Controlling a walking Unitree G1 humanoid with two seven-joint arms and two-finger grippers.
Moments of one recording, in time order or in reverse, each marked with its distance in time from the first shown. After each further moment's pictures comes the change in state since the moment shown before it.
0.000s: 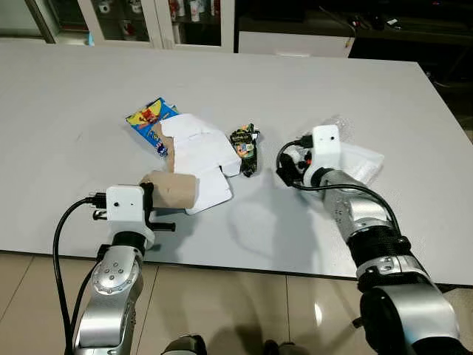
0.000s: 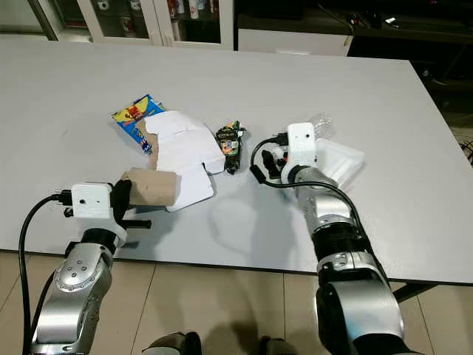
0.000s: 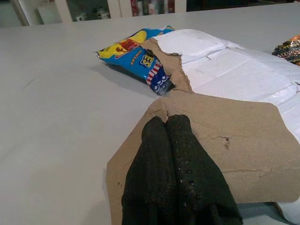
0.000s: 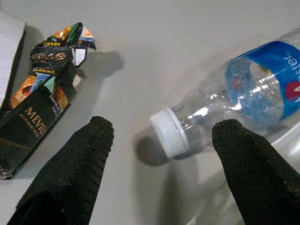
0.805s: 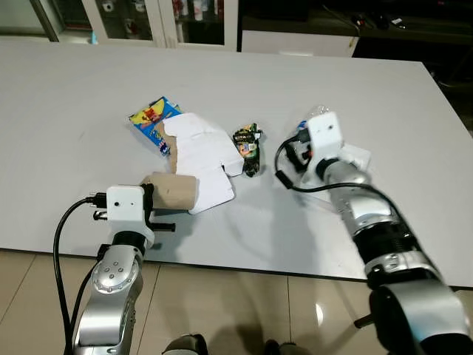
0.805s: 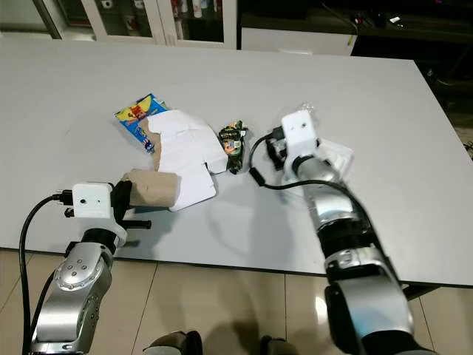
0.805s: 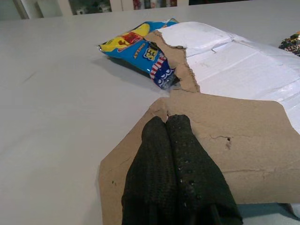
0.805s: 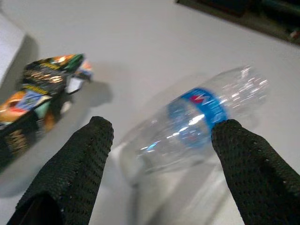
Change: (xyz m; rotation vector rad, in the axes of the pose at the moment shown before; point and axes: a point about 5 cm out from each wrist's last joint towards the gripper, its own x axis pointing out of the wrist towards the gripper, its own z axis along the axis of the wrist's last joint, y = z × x) left arm 0.002 0.000 -0.001 -0.005 0.017 -0.003; right arm -0.004 -0.010 0.025 -0.287 -0.130 -0.035
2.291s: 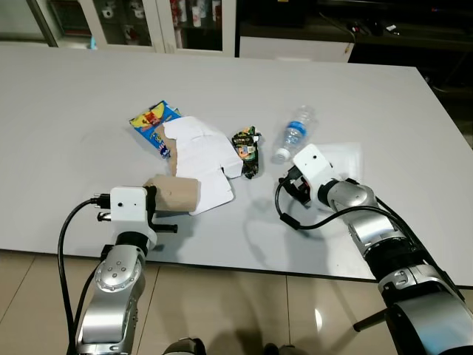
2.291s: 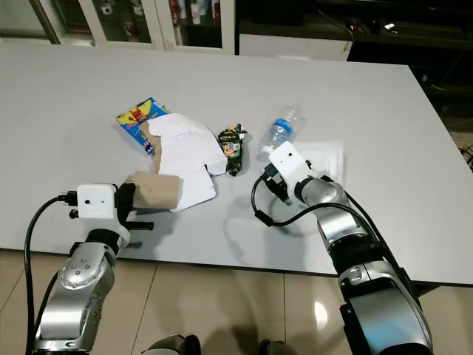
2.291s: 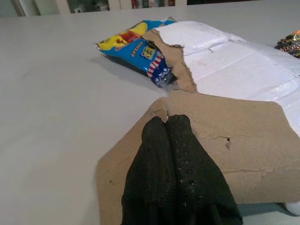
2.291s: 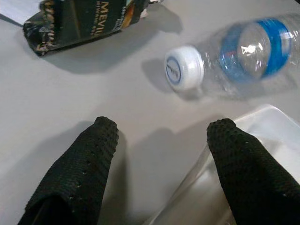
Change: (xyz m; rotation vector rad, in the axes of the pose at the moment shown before) left arm 0.002 -0.001 -0.005 -0.005 0.022 -0.006; right arm -0.014 0.013 -0.046 -0.256 0.167 0.273
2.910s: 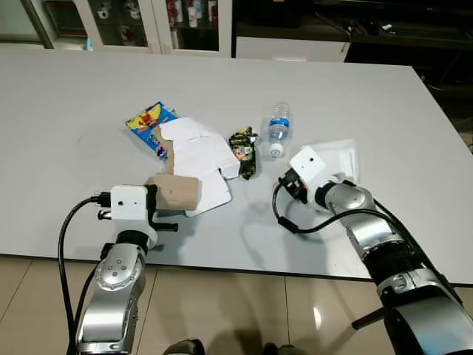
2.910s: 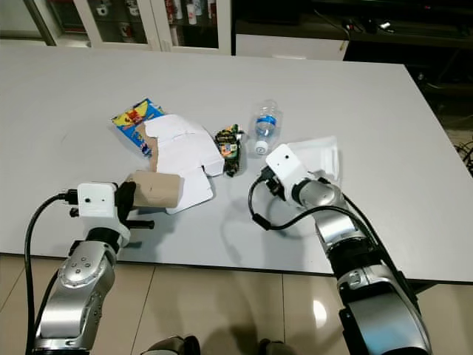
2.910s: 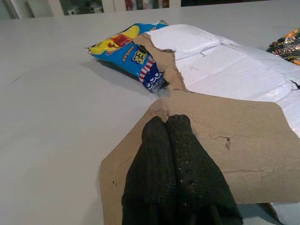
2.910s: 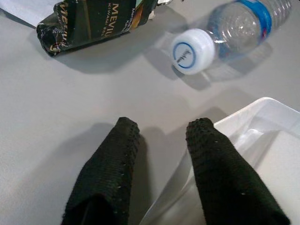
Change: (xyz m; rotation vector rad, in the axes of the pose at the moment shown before) left arm 0.001 -0.001 0.001 -0.001 -0.003 -0.008; right arm 0.000 0.007 0.002 -0.003 -0.021 0.031
